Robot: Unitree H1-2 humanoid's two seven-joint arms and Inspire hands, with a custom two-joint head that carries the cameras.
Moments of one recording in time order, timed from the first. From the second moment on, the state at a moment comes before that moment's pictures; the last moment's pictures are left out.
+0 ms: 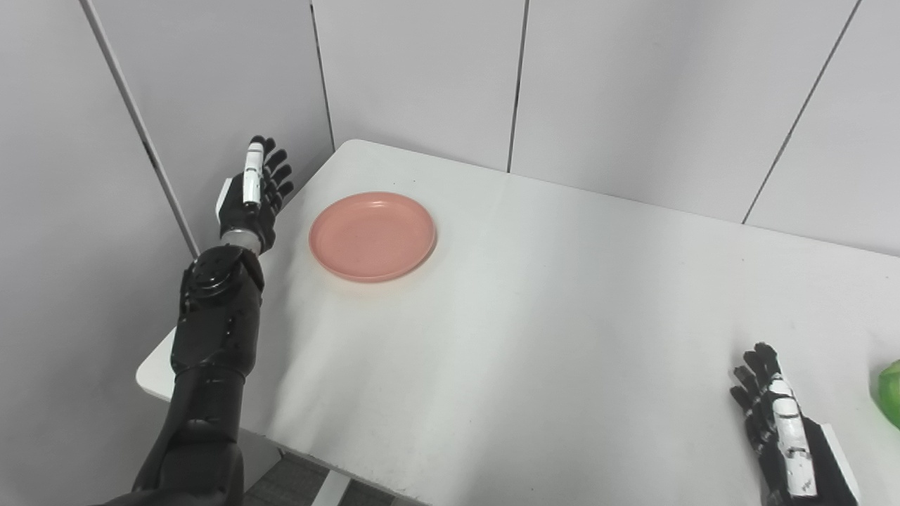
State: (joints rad) left arm -0.44 0.42 0.50 0.44 -0.34 0.19 0.01; right arm -0.06 -0.13 0.04 -0.10 0.15 0.12 0.20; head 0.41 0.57
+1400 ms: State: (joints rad) left arm -0.41 0.33 0.39 0.53 -0.34 0.06 0.01; right arm -0.06 -0.13 0.04 -0.10 0.15 0.13 0.20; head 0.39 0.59
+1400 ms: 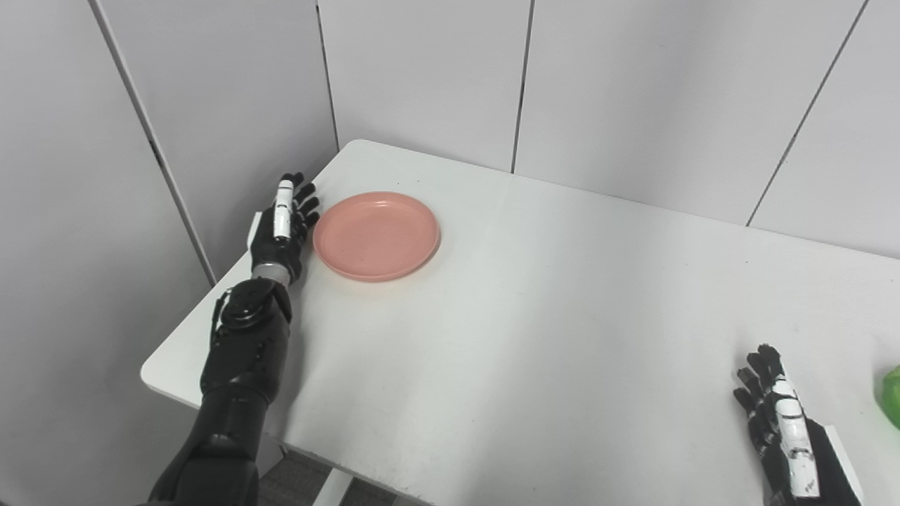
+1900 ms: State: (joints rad) left arm -0.38 0.25 0.29 0.43 -0.34 0.07 -0.06; right arm -0.06 -0.12 0.04 -0.10 0.13 0.13 0.19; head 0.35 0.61
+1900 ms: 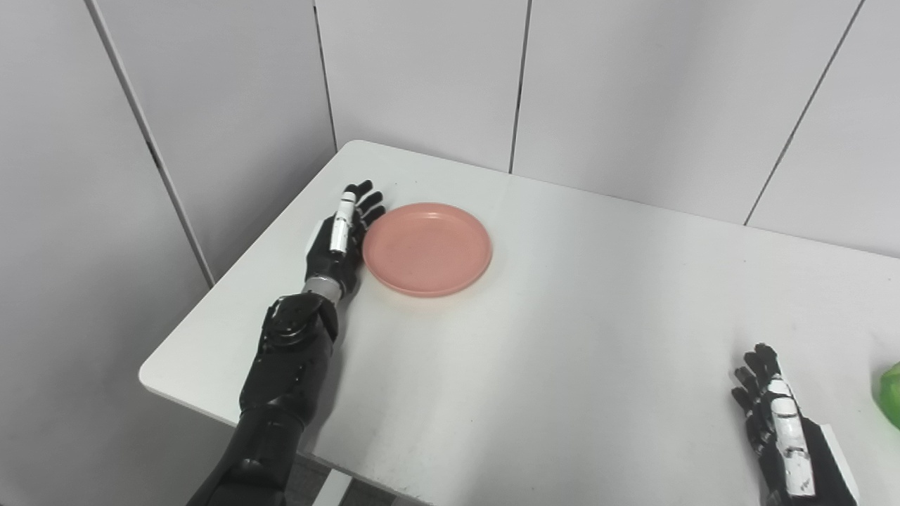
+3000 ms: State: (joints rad) left arm -0.28 0.06 0.09 0.09 -0.35 0.35 -0.10; right arm -0.05 -0.07 0.06 -0.10 0.08 0.12 0.15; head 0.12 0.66
